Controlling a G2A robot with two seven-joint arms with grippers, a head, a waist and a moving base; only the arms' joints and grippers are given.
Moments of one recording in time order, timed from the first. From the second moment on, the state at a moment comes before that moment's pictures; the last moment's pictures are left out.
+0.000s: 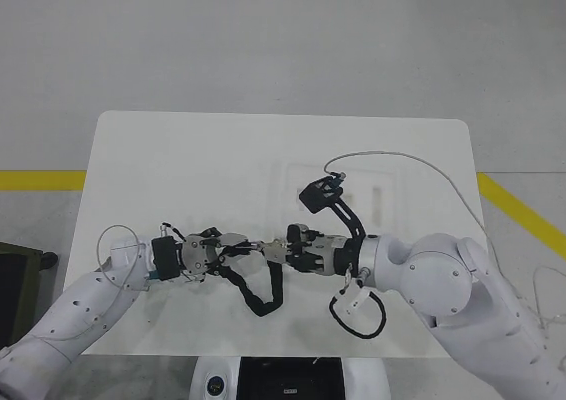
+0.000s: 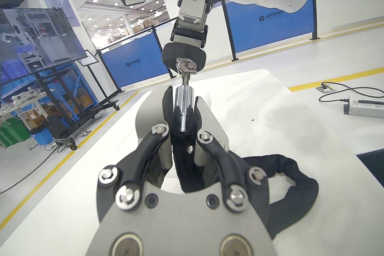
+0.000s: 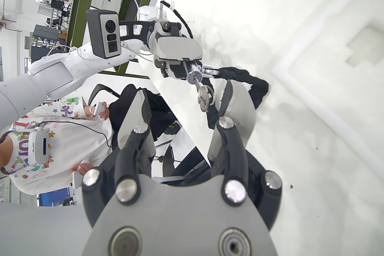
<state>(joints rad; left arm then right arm) 1.01 -0.84 -0.78 -1.28 1.70 -0.52 1.30 -1.07 -1.06 1.02 -2.14 -0.30 0.24 0.99</state>
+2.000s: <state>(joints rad) 1.02 -0.84 -0.80 -1.31 1.74 -0.52 1.30 -1.03 -1.06 1.03 -2.00 -0.17 0.20 1.04</state>
